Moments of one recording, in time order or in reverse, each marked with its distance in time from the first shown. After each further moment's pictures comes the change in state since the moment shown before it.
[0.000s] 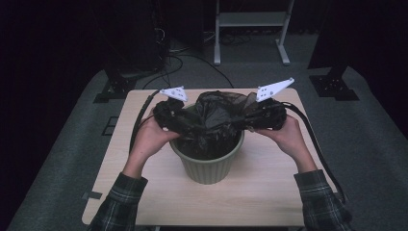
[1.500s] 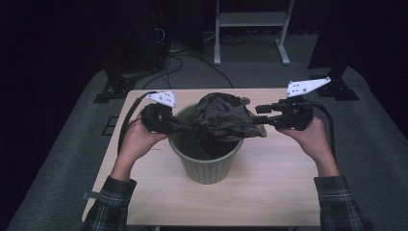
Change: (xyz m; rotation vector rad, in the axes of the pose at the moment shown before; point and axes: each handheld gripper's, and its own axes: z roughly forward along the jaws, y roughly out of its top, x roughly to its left) left arm 0.001 -0.021 -0.032 0.033 -0.013 0.070; right arm -0.003 -0.021 -0.059 -0.115 -0.116 0.048
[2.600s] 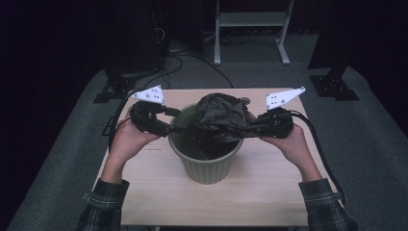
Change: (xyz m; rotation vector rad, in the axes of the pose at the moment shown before) left arm -0.012 0.001 -0.032 -0.091 0.113 0.030; right arm 0.020 -0.005 0.047 0.015 0.168 -0.039
